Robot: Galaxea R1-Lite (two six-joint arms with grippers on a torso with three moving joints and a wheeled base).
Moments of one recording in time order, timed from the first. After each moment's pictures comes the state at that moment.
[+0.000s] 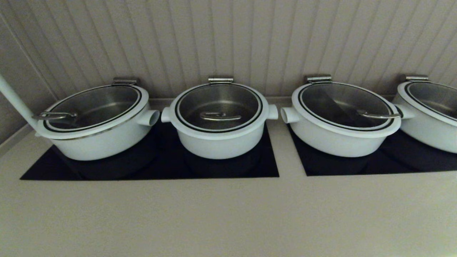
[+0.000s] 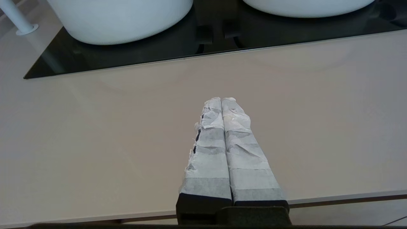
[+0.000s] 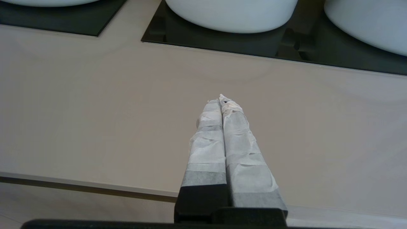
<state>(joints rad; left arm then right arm) 0.00 0.00 0.00 0.00 -0.04 0.10 0.00 0.00 0.00 0.00 0.06 -0.11</state>
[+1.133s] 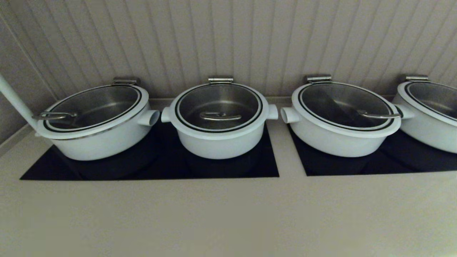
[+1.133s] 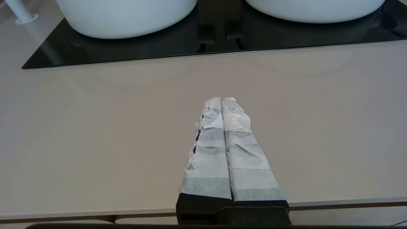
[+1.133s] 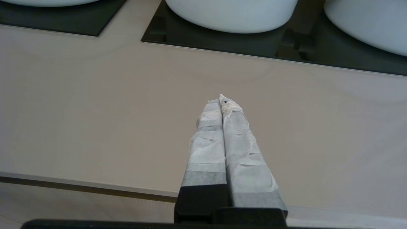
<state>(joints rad) 0.00 0.00 0.00 0.00 -0.02 0.05 0.00 0.00 0.00 0.00 0.06 -0.12</state>
